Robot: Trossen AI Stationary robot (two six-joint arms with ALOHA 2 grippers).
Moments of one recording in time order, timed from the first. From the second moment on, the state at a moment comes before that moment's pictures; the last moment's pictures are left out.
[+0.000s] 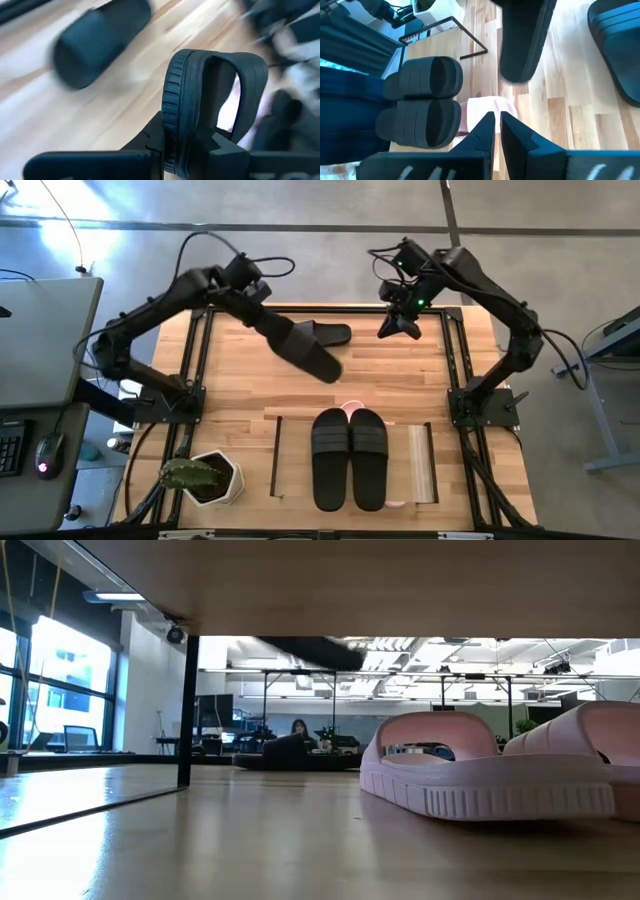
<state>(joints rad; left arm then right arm) 0.74 1.40 1.48 -1.09 0.35 -0.39 -0.63 1.59 1.85 -1.47 -0.77 -0.36</state>
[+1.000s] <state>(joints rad) 0.57 2.02 1.82 -1.51 0.34 0.32 -0.63 1.58 1.85 -1.48 -0.76 -0.36</state>
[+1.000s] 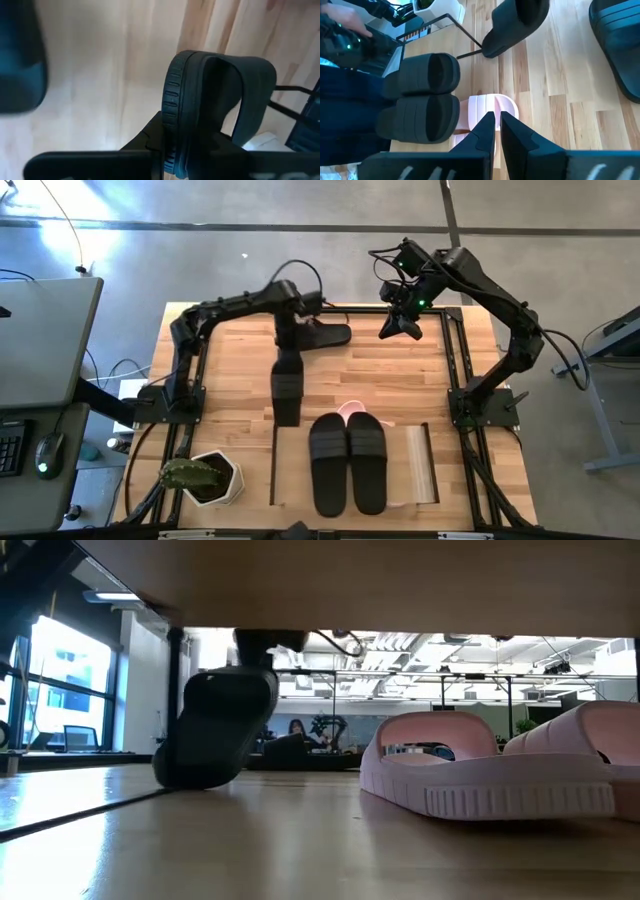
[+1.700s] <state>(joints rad) 0.50 2.05 1.78 -1.41 0.47 0.31 -0.66 1.58 1.85 -1.53 -0.77 -0.34</state>
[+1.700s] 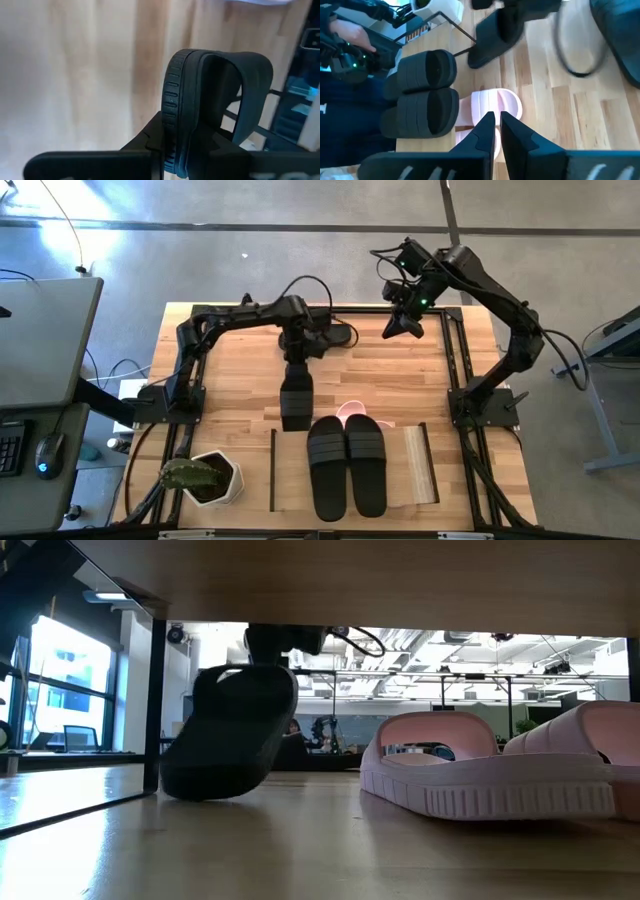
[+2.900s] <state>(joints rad) 0.35 2.05 1.53 -1.13 0.74 0.15 -0.69 1.58 1.85 -1.52 -0.76 -0.36</state>
